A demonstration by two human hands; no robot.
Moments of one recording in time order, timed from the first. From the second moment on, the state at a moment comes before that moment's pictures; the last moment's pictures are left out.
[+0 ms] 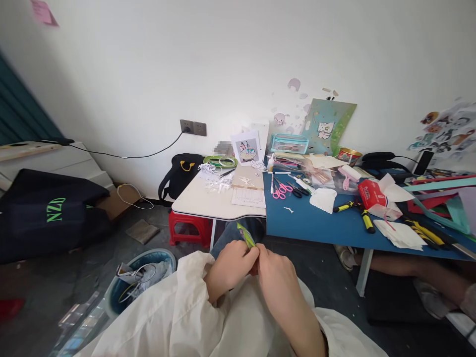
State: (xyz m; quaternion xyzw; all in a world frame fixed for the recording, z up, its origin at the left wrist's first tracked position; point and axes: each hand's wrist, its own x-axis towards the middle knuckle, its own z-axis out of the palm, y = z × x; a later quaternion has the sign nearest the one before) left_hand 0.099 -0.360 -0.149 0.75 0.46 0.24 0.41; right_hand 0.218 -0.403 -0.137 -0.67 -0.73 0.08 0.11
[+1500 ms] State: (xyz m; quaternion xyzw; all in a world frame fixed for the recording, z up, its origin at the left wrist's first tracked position) left_hand 0.109 -0.351 -0.166 0.83 0.34 0.43 0.11; right_hand 0.248 -0.392 -0.144 -0.56 -0.66 0.22 0.45
